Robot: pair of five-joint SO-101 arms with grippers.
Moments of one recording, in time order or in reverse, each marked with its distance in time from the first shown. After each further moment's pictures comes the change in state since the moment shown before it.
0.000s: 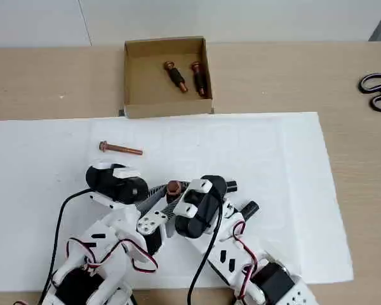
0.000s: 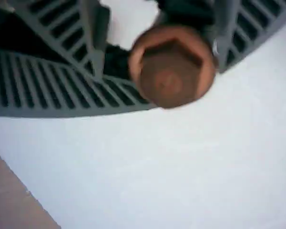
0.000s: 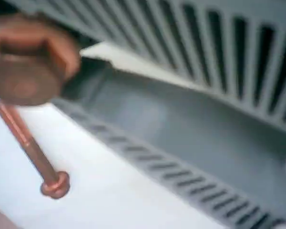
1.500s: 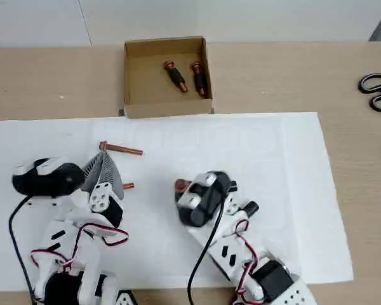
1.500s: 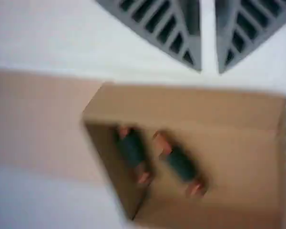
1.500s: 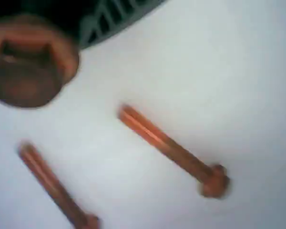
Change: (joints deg) left arm -28.1 0.1 -3.5 -4.3 -3.3; right arm 6.1 -0.1 2.7 1.9 -2.2
